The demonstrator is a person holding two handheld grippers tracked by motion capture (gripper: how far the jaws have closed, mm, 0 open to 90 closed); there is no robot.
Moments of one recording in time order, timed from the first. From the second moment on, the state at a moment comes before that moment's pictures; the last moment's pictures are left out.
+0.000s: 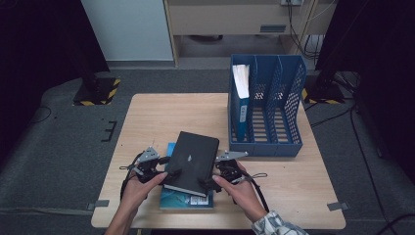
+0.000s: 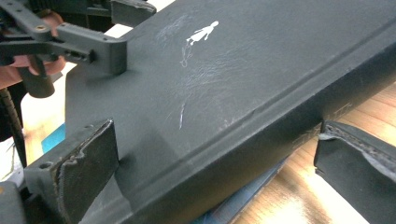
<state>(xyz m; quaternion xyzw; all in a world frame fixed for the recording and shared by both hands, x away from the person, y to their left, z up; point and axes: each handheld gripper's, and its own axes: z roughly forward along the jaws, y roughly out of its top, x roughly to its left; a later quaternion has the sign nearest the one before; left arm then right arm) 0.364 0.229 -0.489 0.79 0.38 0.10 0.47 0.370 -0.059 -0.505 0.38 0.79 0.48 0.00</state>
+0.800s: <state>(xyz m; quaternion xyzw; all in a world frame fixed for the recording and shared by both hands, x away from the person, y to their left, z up) 0.381 0.224 -0.494 0.80 0.37 0.05 0.47 0.384 -0.062 -0.511 0.42 0.77 0.47 -0.04</state>
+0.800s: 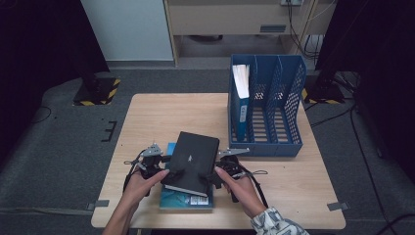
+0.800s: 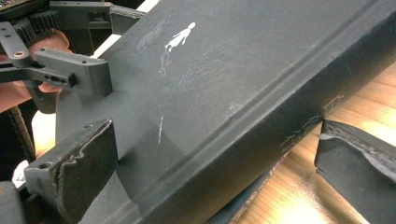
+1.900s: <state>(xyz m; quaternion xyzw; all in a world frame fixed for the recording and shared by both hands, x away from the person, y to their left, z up) 0.381 0.229 -0.484 0.79 0.36 0.06 0.50 0.390 -0.061 -0.510 0.42 0.76 0.49 -0.06</state>
